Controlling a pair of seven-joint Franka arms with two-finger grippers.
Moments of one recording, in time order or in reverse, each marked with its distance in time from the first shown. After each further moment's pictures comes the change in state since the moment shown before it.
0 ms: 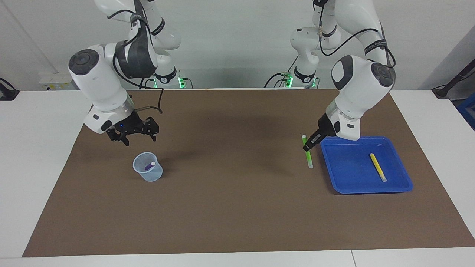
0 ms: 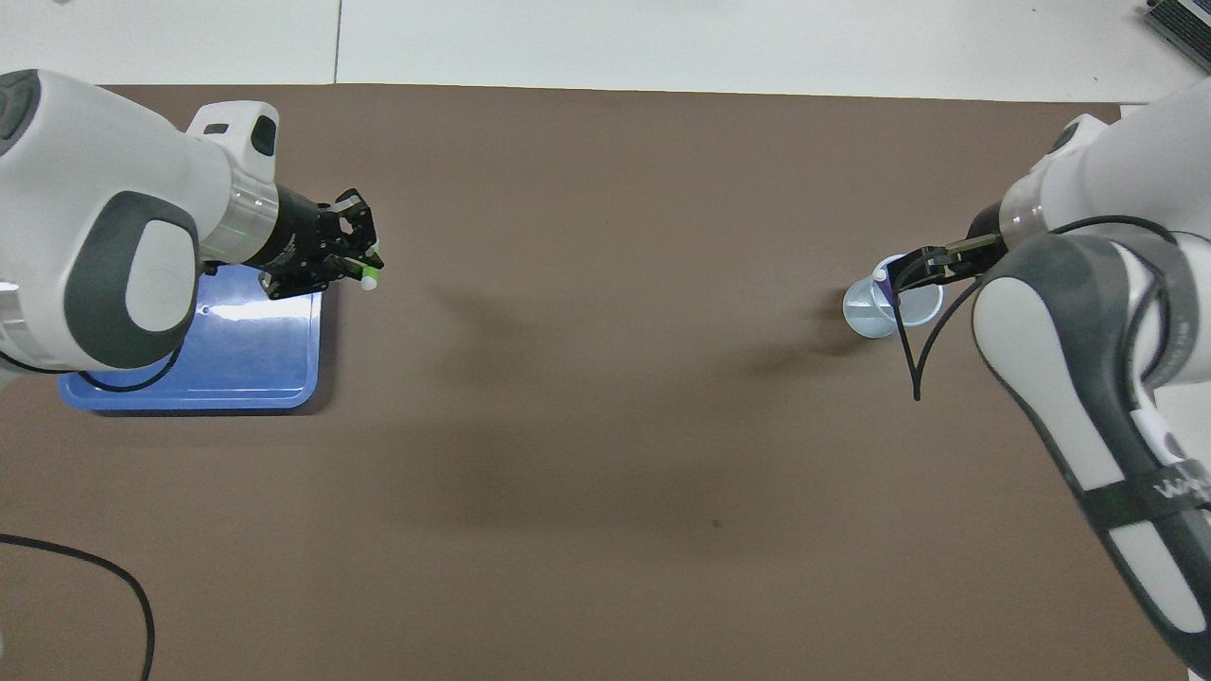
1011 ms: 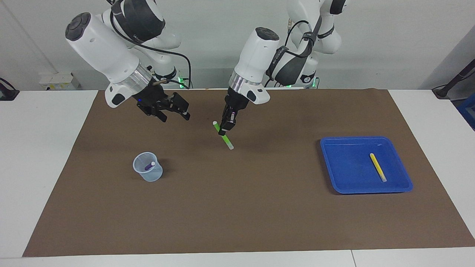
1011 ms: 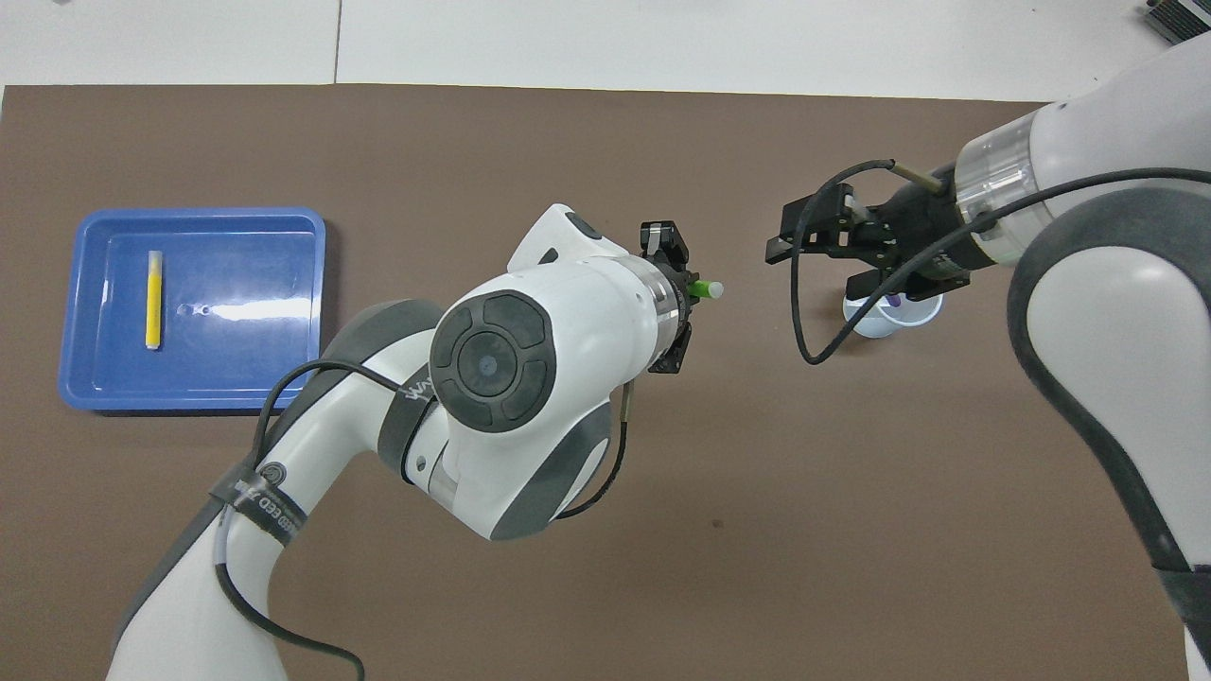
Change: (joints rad) left arm -0.508 0.045 -0.009 0.057 0.128 0.396 -1.389; right arm 0.046 -0.064 -0.010 0.176 0.379 -0.180 0.426
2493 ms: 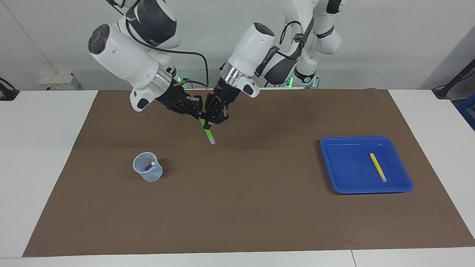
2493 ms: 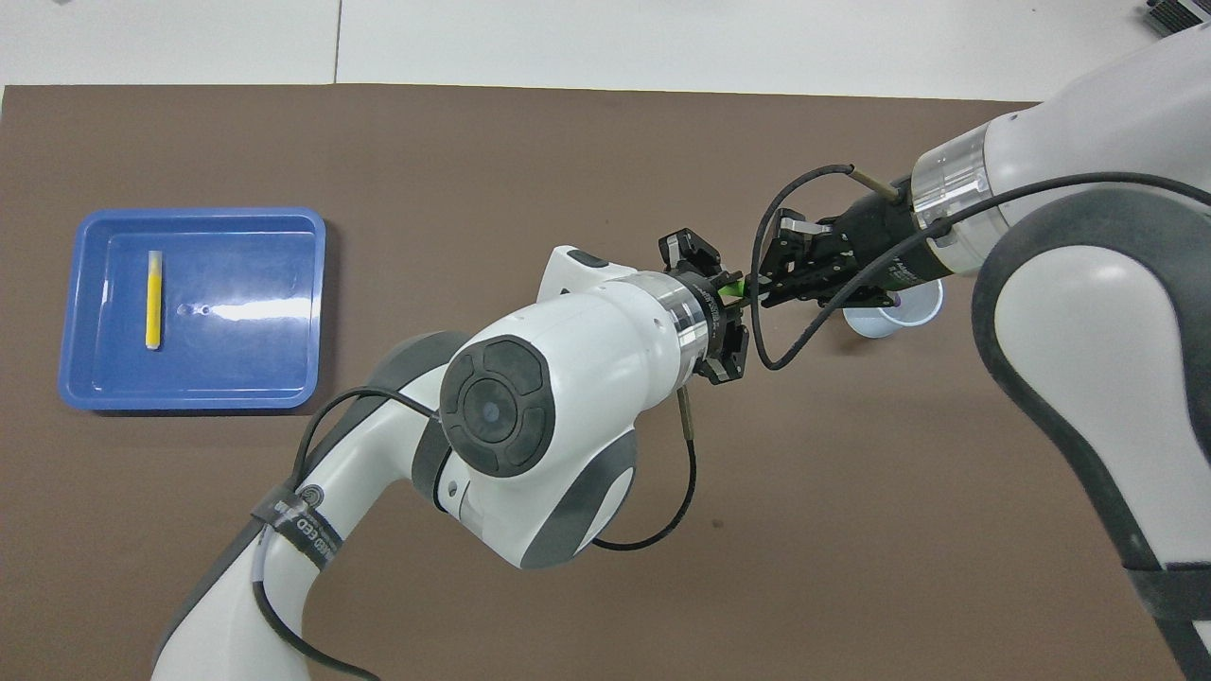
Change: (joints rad) left arm -0.078 -0.003 -0.002 -0.025 -0.105 0.233 -0.387; right arm 0.092 0.034 0.004 -0.006 0.153 0.004 0.094
